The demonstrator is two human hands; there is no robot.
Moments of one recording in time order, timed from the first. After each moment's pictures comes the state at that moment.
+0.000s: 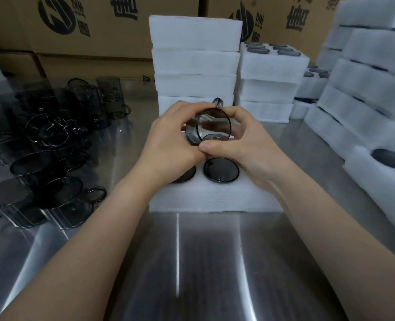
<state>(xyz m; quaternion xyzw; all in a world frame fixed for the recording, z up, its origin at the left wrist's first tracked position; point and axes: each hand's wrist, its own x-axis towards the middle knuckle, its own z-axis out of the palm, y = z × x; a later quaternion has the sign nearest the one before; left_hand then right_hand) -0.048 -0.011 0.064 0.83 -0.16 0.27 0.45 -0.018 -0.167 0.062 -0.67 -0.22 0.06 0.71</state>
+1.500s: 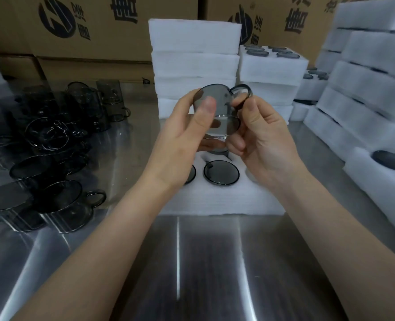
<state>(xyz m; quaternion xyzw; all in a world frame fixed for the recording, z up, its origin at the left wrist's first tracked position) -0.064 -0.031 0.076 0.68 -0.17 0.16 0.69 -0.015 -0.171 0.070 -0.51 -0.28 0.02 0.82</state>
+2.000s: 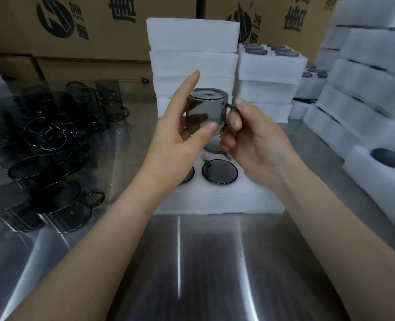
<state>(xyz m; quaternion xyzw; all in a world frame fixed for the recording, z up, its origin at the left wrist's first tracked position) -0.060 -0.025 0.069 0.72 -0.21 0.23 0.62 -0.013 -0.171 0.072 -0.55 -0.23 0.10 0.80</state>
